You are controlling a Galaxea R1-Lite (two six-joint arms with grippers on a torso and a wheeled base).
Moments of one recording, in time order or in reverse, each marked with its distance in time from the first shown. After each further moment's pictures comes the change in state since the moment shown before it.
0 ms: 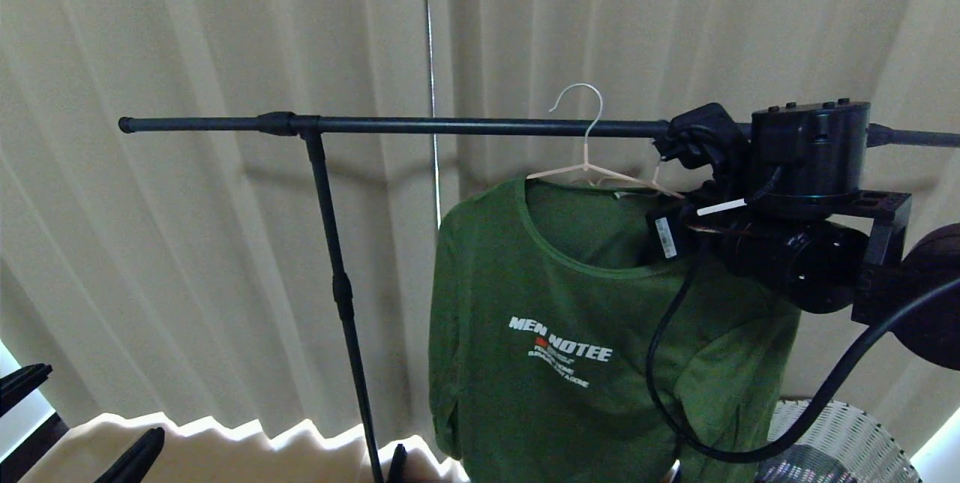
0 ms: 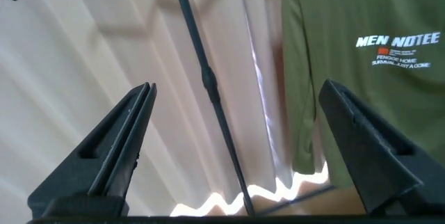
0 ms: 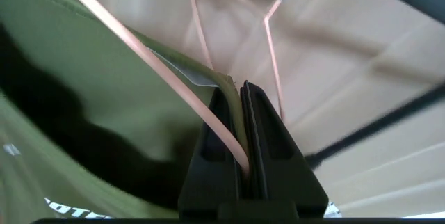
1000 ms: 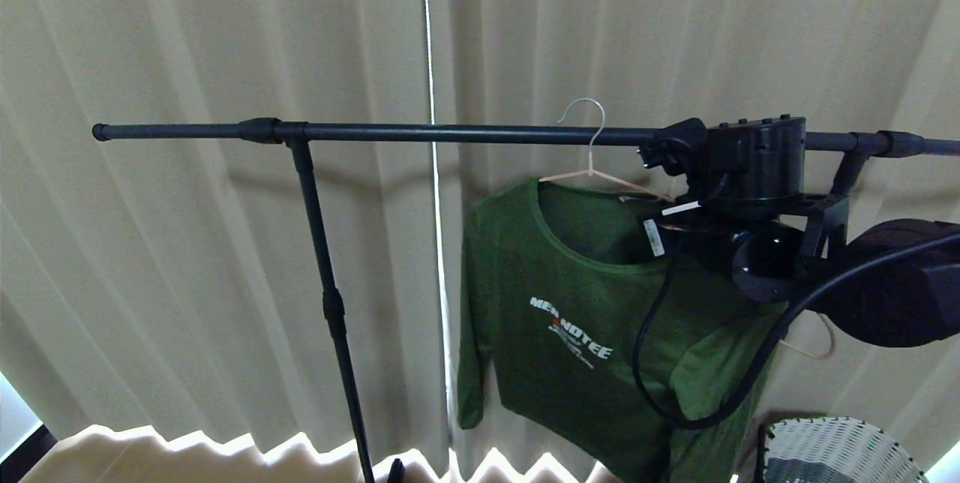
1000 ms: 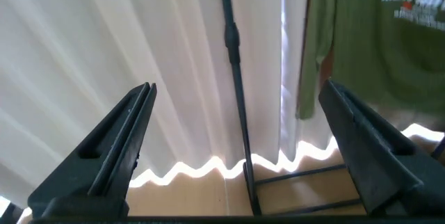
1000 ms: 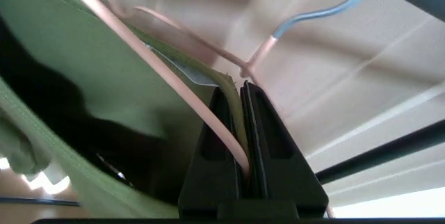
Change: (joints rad) left arm 0.114 -0.333 -0.076 0.522 0.034 -0.094; right arm -0.028 0.099 -0.055 -0.002 -0.096 0.018
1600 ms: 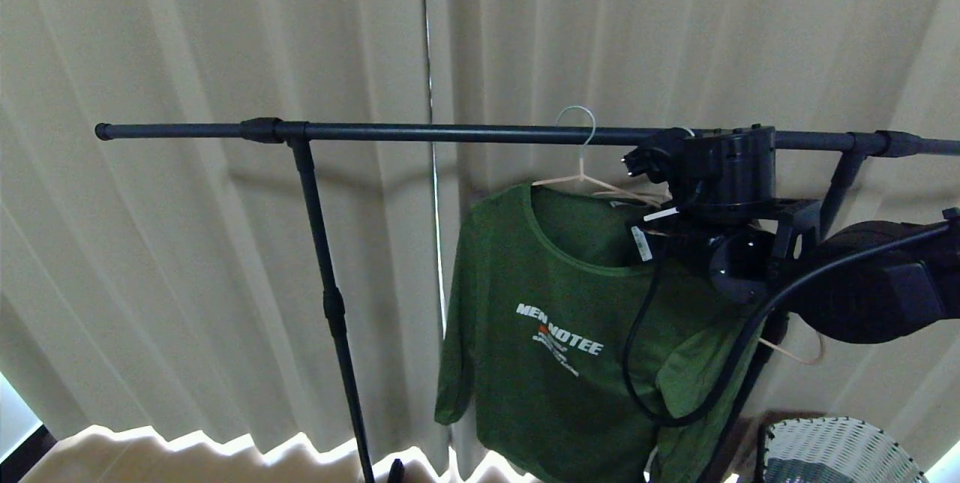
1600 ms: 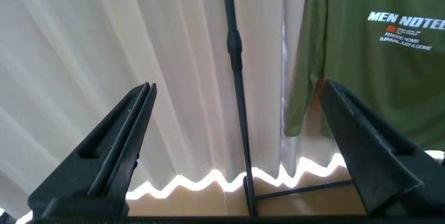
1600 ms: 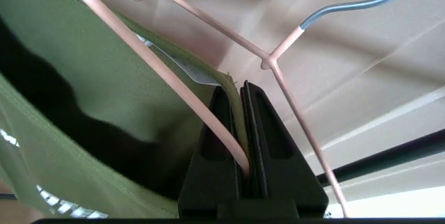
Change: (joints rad) left arm 0.004 -0.165 0.054 0.040 0.003 -0.004; right arm 0.003 0.048 -0.023 0.007 -0.007 -0.001
